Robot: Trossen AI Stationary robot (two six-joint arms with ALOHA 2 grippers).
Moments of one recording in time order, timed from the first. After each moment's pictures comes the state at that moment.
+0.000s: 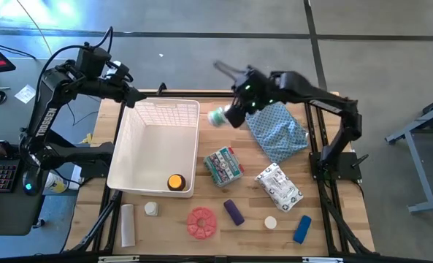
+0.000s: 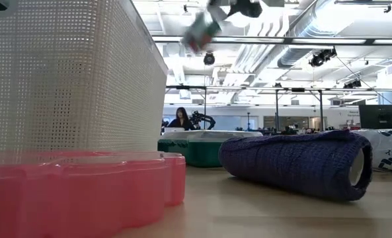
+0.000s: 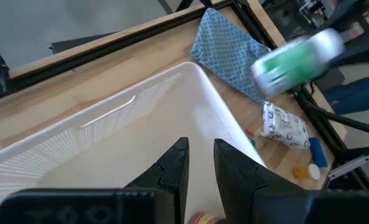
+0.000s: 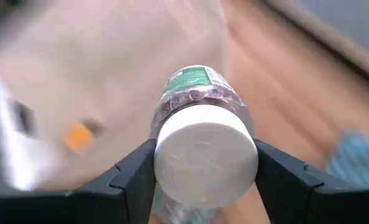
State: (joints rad) left arm 0.84 1.04 1.65 -1.39 0.34 -0.31; right arm -0.24 1.73 2.06 -1.14 -0.03 0.53
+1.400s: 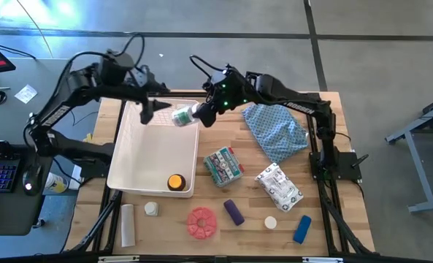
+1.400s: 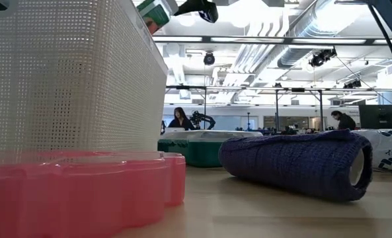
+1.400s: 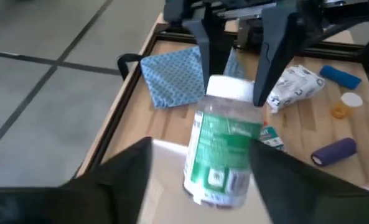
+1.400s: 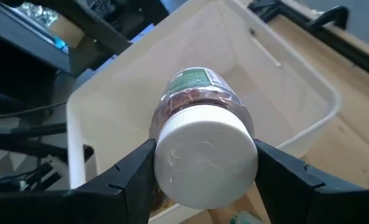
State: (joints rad) left arm 0.46 1.14 1.65 -1.08 0.18 0.18; right arm -0.21 1.99 2.31 -0.93 -0.16 0.54
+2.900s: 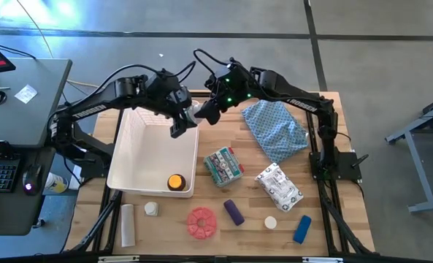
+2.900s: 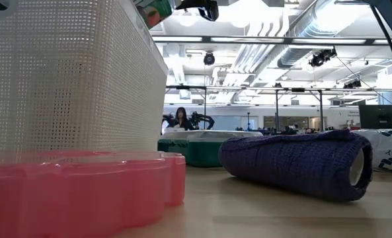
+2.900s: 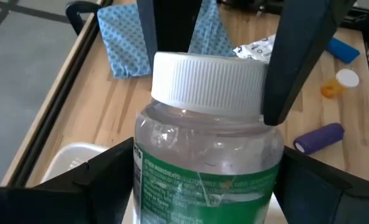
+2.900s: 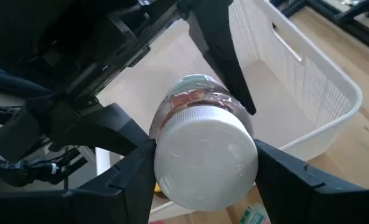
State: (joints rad) left arm 0.27 1.37 1.65 -1.05 0.08 0.01; right arm -0.24 1.97 2.31 -0.94 -0.29 0.52
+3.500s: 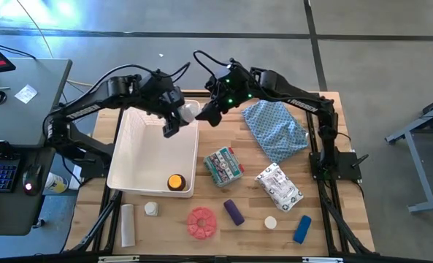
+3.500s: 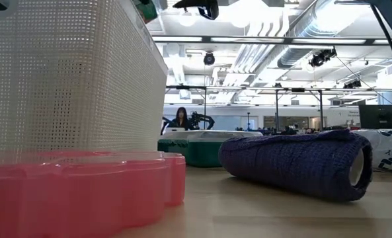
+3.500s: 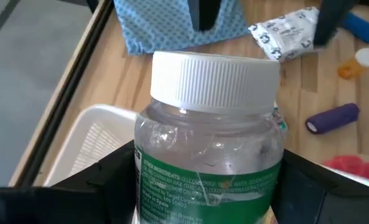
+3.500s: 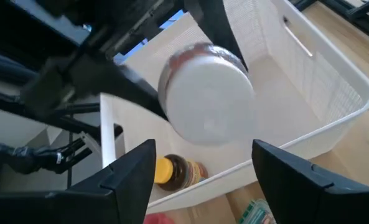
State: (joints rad) left arm 0.27 1.31 1.64 -1.15 0.03 0.01; right arm -0.24 1.96 2.31 -0.95 -0.32 0.50
